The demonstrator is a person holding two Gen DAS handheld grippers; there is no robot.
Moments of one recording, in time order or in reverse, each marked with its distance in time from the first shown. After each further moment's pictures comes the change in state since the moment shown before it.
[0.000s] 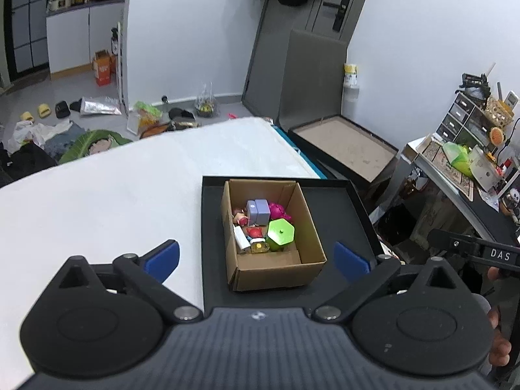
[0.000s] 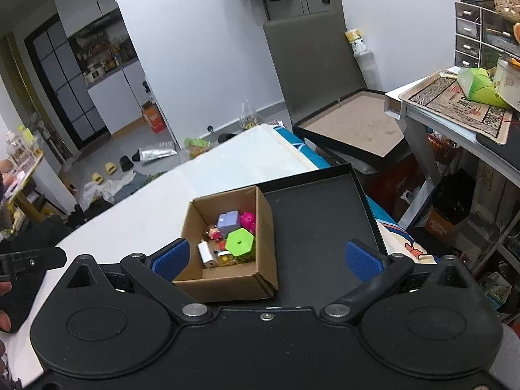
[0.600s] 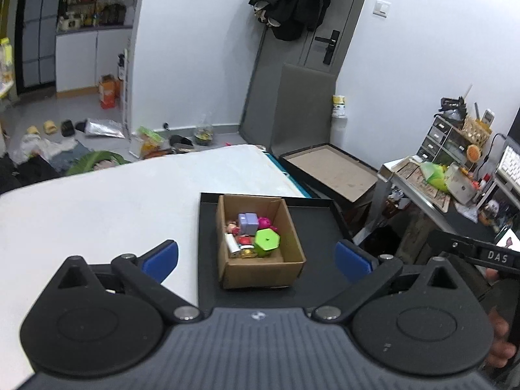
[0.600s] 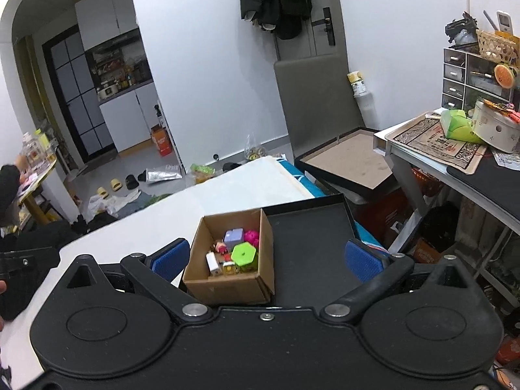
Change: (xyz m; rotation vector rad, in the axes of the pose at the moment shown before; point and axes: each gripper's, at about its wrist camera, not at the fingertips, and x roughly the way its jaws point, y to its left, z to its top) left arm -0.072 -0.015 -0.039 -0.004 -0.126 -0.008; right arm -0.067 0.011 -0.021 -0.070 -0.122 -0.012
